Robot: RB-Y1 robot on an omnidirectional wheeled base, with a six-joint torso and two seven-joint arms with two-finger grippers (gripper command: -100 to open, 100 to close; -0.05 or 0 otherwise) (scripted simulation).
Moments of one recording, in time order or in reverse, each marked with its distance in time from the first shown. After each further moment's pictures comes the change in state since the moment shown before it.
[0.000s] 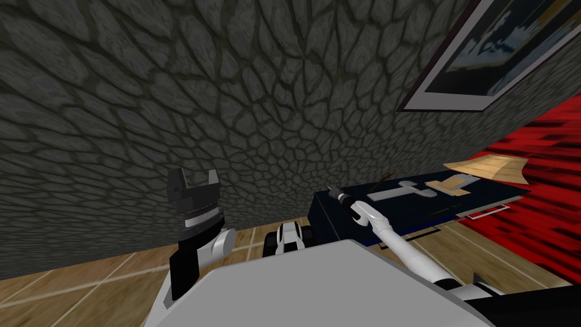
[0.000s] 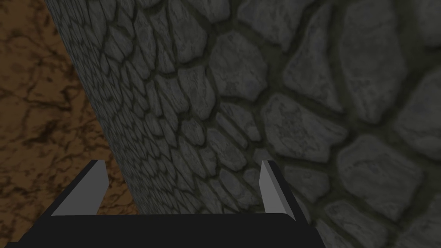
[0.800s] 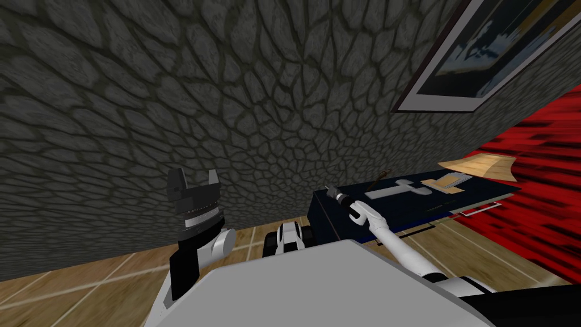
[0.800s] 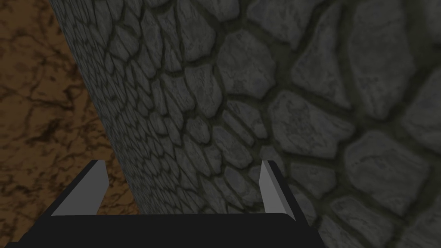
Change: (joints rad) left arm 0.000 0.000 0.000 0.000 0.000 0.000 0.000; right arm -0.037 0.035 -0.014 0.071 -0.174 -0.129 0.220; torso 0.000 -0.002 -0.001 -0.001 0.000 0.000
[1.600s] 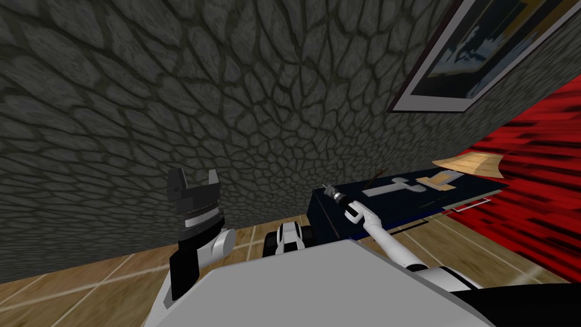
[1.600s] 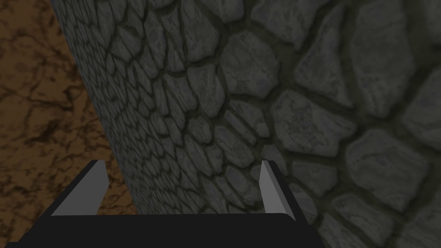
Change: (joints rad) left arm 0.000 0.000 0.000 0.000 0.000 0.000 0.000; right arm -0.063 0.060 -0.020 0.115 -0.196 -0.153 0.221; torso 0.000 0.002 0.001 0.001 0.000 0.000
